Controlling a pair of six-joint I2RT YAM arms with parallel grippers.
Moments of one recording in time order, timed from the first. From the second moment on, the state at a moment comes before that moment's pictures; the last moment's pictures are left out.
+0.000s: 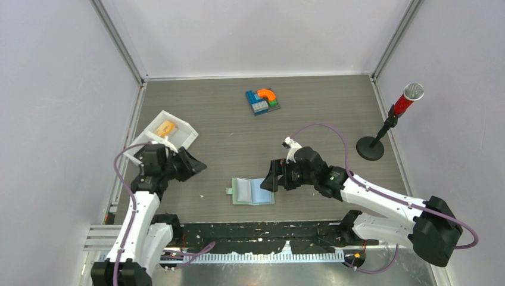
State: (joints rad) left arm 0.05 0.77 0.54 -0.50 0.44 -0.65; right arm 0.83 1.05 0.58 -0.17 -0.24 0.69
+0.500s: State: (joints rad) left arm -0.26 0.86 0.30 -0.25 0.48 -0.78; right arm 0.85 1.11 0.57 -0.16 -0.17 0.75
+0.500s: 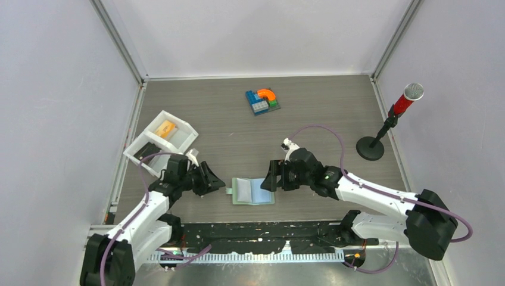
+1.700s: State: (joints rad) left arm -0.39 1.11 0.22 0.23 0.61 -0.89; right arm 1.06 1.57 0.86 -0.38 0.26 0.81
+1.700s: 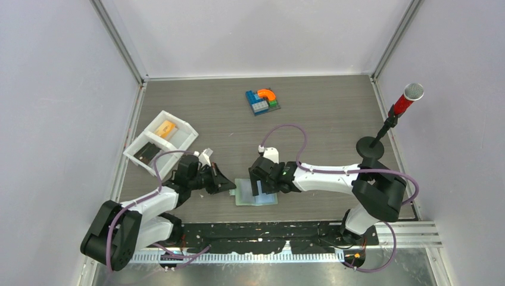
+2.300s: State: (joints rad) left arm -0.40 1.06 0.19 0.21 0.59 -0.89; right arm 1.12 1.66 0.94 -0.44 0.34 0.81
